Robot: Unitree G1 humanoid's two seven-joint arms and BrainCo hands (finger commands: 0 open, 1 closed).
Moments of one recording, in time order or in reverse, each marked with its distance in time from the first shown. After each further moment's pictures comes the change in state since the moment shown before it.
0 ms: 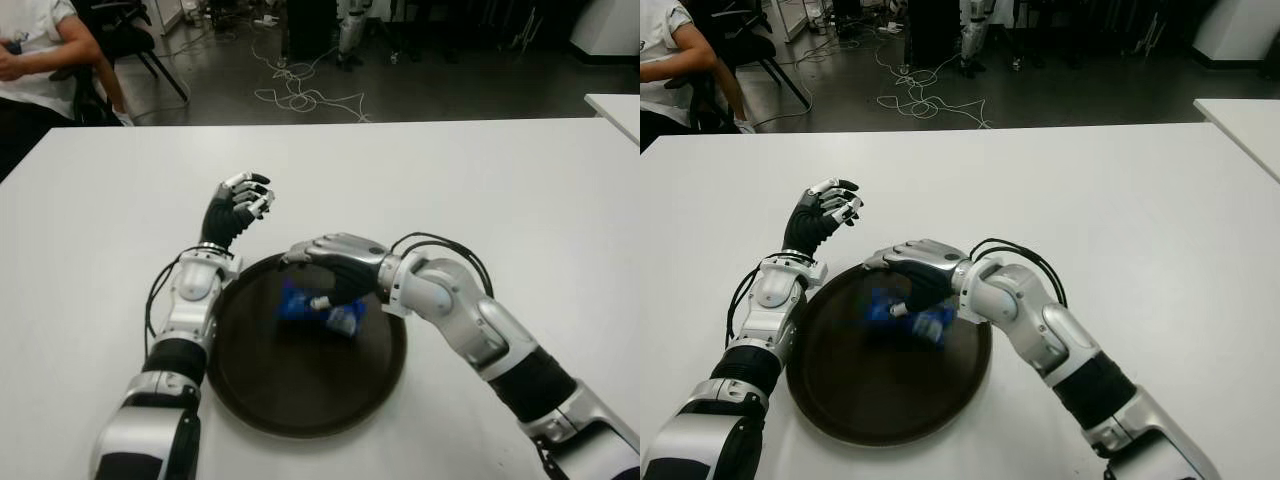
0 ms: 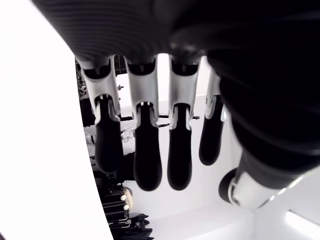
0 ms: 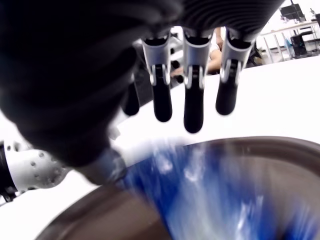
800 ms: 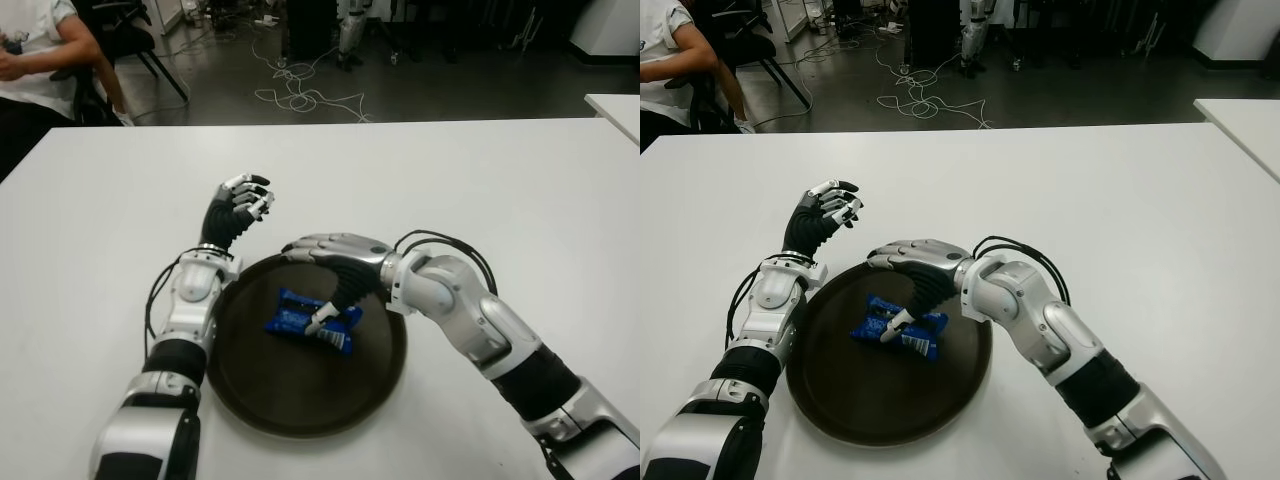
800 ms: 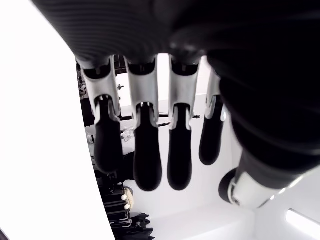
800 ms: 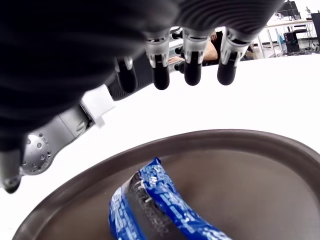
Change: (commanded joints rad) left arm -0.003 -0.004 0.004 0.005 -0.007 0.008 -0.001; right arm -0.007 -0.031 -0.013 -0.059 -0.024 0.036 0.068
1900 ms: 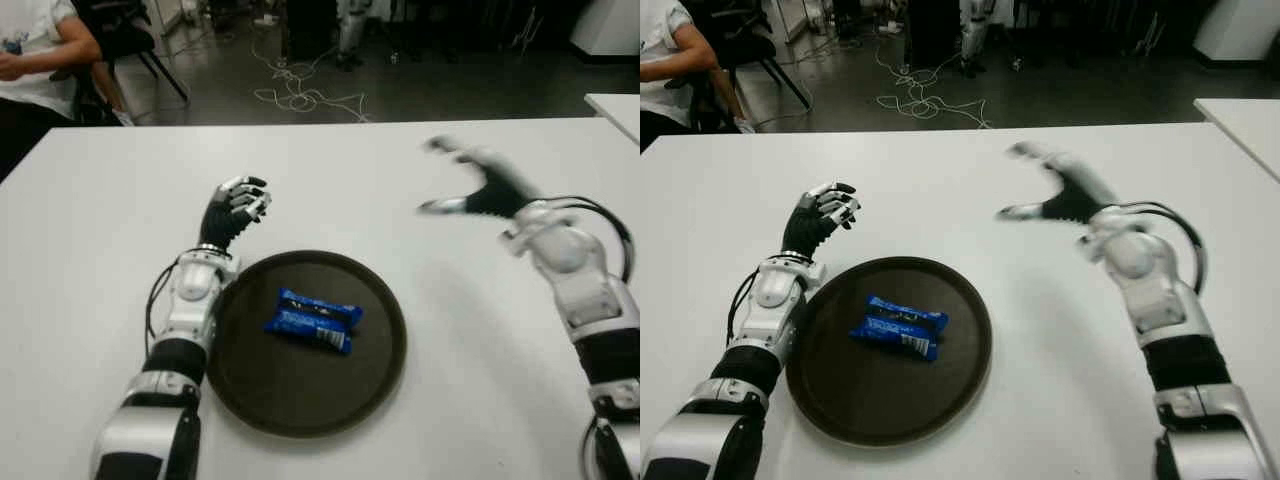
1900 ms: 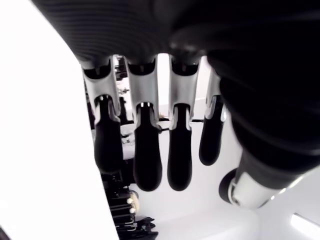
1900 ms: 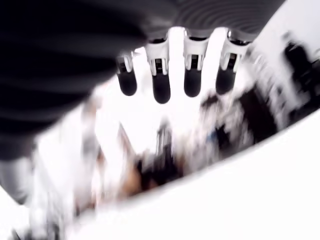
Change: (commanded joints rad) left arm -0.015 0.002 0.026 -0.006 -0.046 0.072 -0.022; right arm -0.014 -0.035 -0.589 0.503 0.443 -0.180 -0.497
